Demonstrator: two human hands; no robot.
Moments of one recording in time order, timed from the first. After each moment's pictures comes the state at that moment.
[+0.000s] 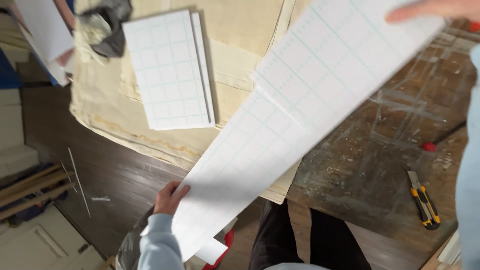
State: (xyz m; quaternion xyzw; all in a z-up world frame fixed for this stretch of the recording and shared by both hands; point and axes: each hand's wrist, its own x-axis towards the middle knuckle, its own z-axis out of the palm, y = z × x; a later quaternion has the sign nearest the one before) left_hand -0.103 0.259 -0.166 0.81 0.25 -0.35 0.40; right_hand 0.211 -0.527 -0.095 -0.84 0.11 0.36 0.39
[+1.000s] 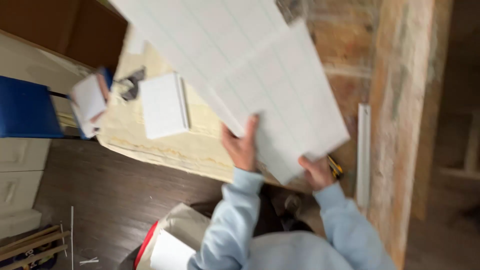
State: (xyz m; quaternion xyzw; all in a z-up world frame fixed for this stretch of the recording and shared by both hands) left_hand -0.079 -0.215 0.139 0.61 0.05 0.09 0.79; right_hand -0.230 -0.385 -0.034 -0.47 0.19 -0.11 0.86
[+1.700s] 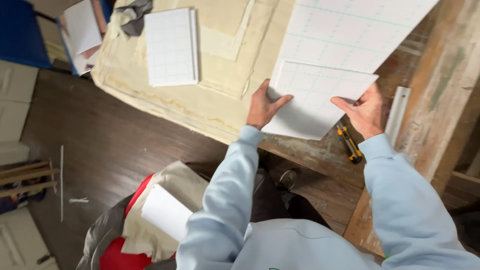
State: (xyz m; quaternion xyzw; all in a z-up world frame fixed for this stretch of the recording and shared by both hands) left_hand -0.055 -0.178 0.011 0.76 -0.09 -0.12 0.63; right_hand -0.137 -0.457 0.018 -0.79 0.10 -0.09 0.60
